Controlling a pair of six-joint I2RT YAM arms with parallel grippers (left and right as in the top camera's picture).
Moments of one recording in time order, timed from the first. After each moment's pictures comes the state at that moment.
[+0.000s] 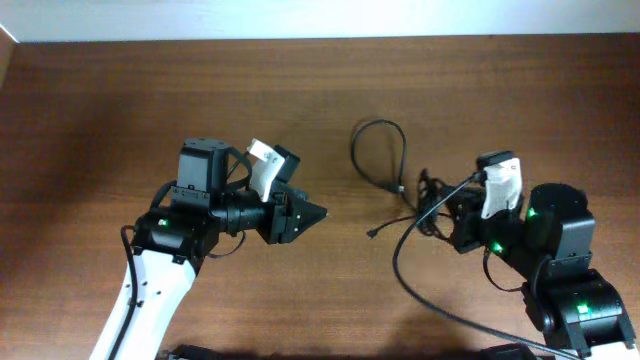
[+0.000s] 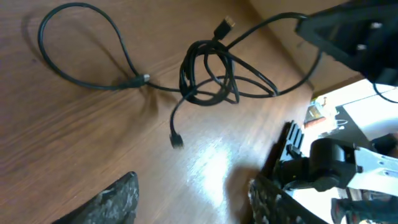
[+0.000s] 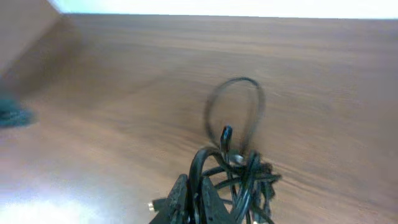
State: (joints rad) left arm -0.21 1.17 0.96 -0.65 0.86 0.06; right arm 0.16 0.80 0.84 -0.59 -0.38 0.07
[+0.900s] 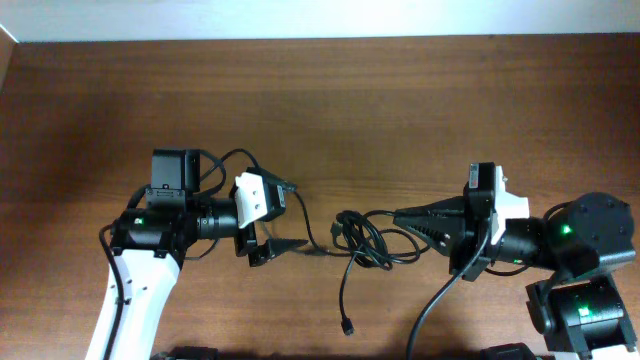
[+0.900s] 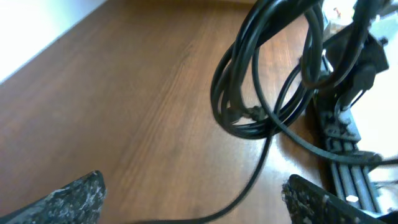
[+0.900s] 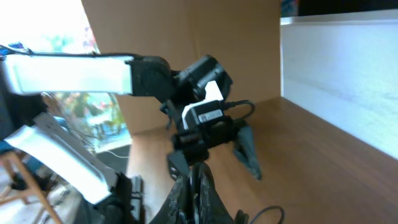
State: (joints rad) left arm -0.06 1.17 0.96 -0.83 1.08 1.01; right arm 0.16 0.79 0.84 -0.03 -1.21 0.20
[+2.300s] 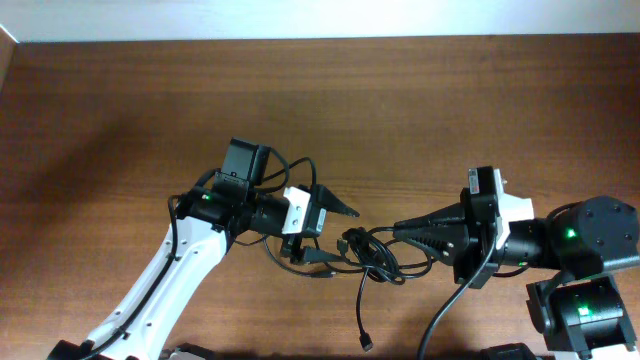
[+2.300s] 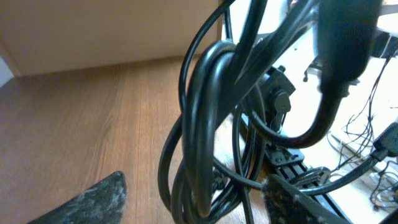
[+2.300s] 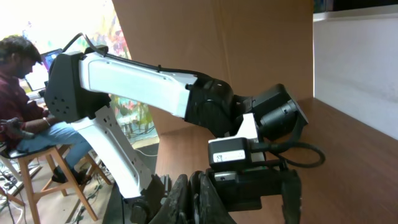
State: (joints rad) left arm -0.33 1.37 0.96 -0.65 1.34 1.13; right arm 0.16 0.79 0.84 0.03 -1.31 0.29
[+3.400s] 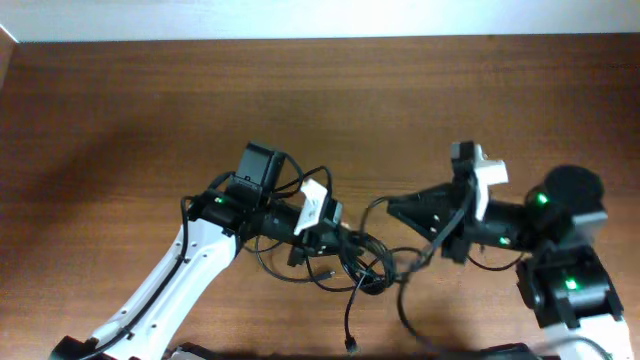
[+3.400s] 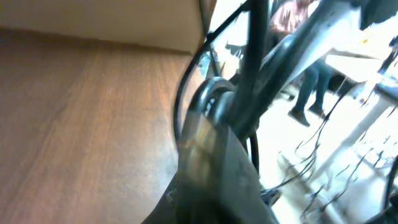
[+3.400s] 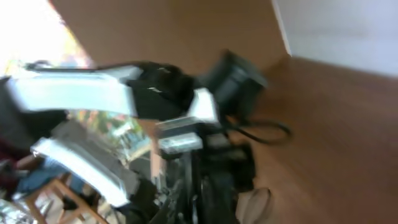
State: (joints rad) left arm -0.40 1.37 0.96 -0.64 1.33 0.84; right arm 0.16 0.90 0.85 -0.18 -1.16 0.29
